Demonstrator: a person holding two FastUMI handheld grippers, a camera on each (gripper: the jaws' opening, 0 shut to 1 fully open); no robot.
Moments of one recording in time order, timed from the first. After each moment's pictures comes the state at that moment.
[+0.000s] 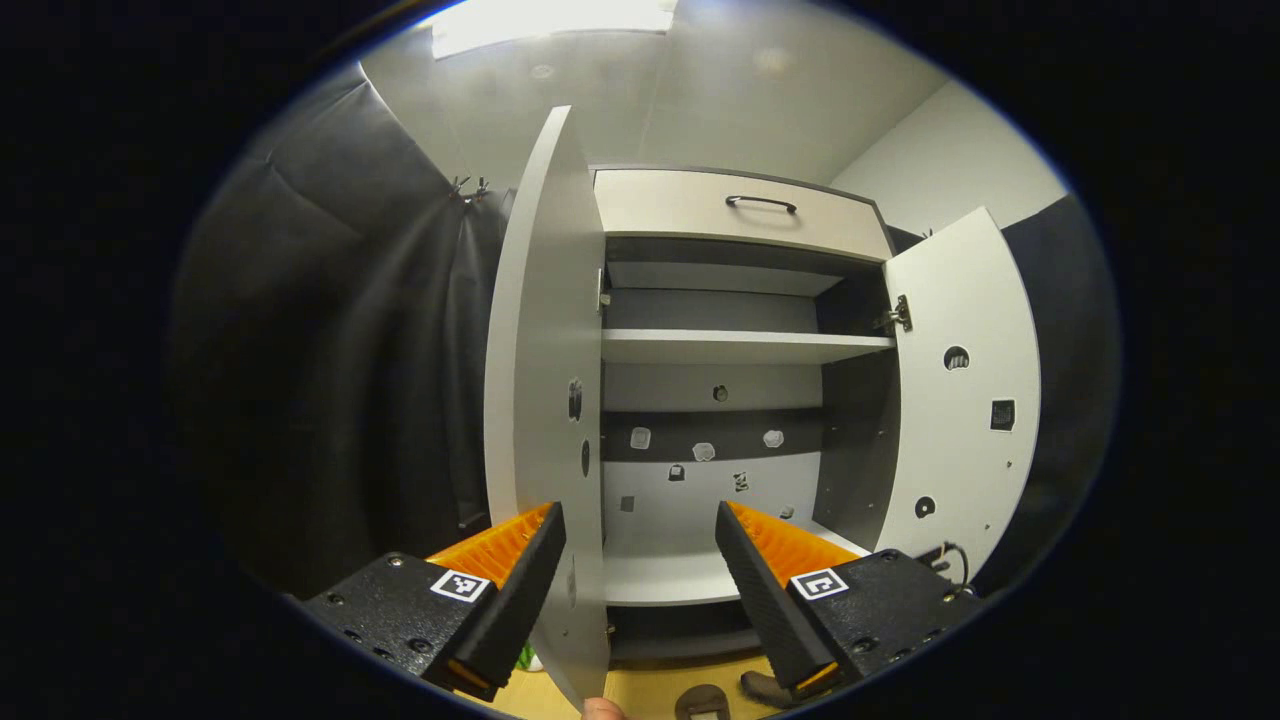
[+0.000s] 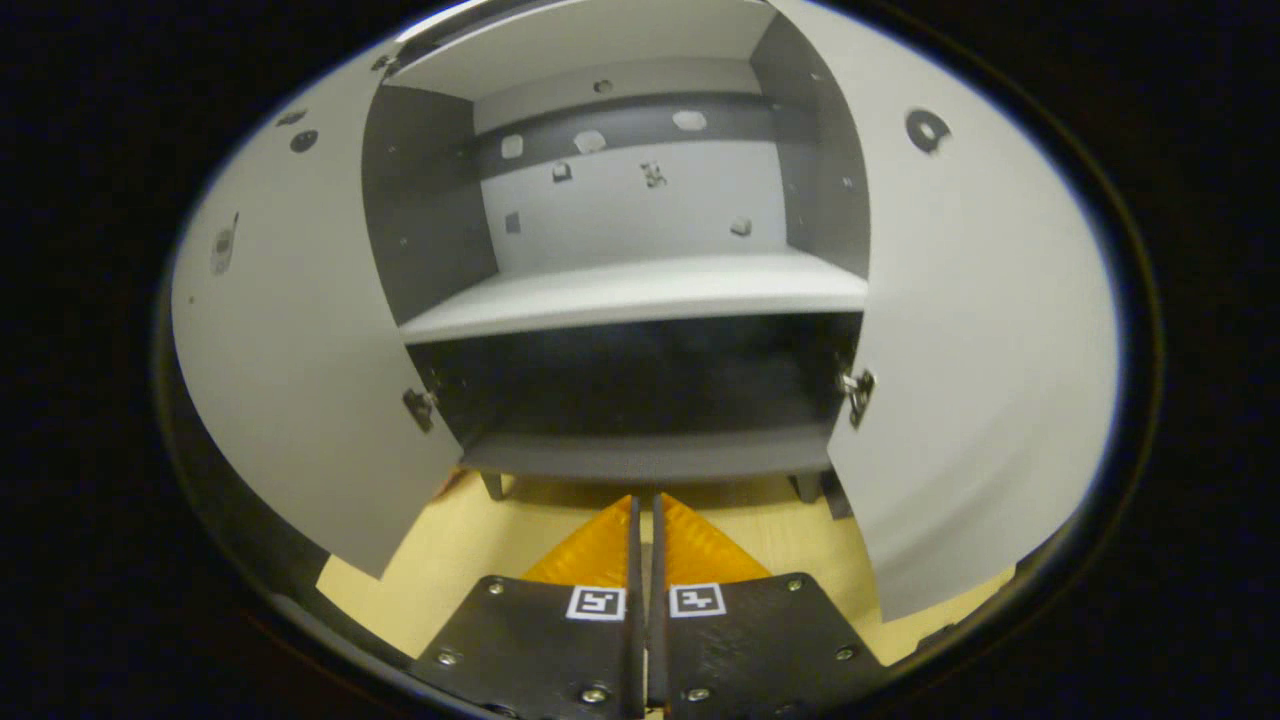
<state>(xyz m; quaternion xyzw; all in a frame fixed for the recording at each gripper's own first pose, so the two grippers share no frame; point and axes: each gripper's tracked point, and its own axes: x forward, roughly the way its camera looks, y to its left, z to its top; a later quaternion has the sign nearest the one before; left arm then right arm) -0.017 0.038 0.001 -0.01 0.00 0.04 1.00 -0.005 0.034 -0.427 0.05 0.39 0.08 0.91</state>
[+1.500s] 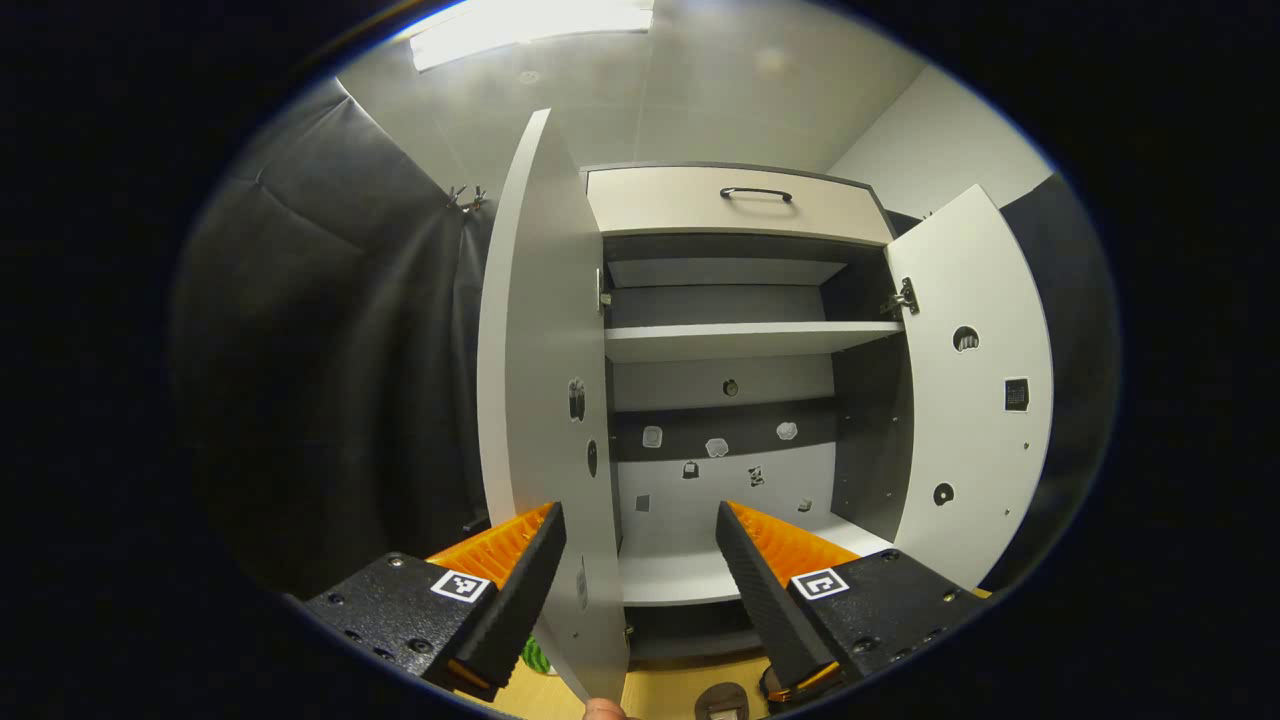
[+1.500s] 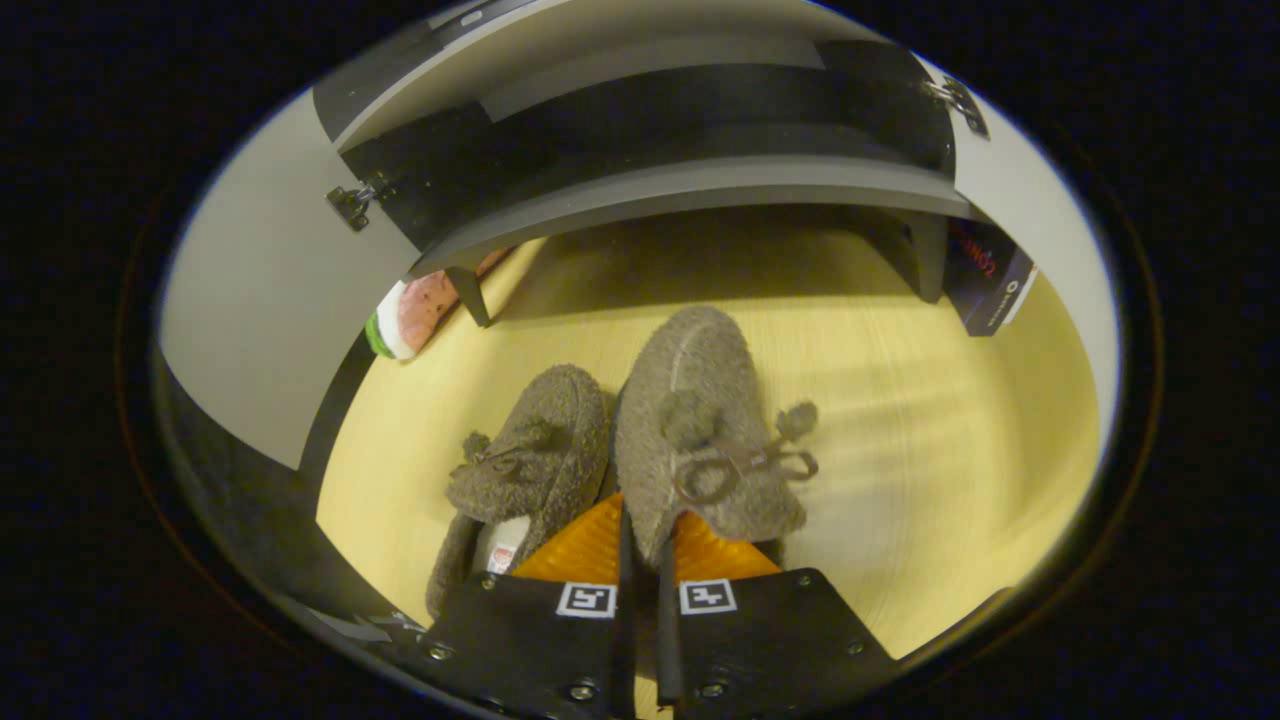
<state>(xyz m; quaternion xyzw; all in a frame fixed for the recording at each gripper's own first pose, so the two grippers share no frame) -0.014 0.037 -0.001 0.02 0.00 0.05 1.00 -0.082 0.078 -0.590 0.06 0.57 0.16 0.80</state>
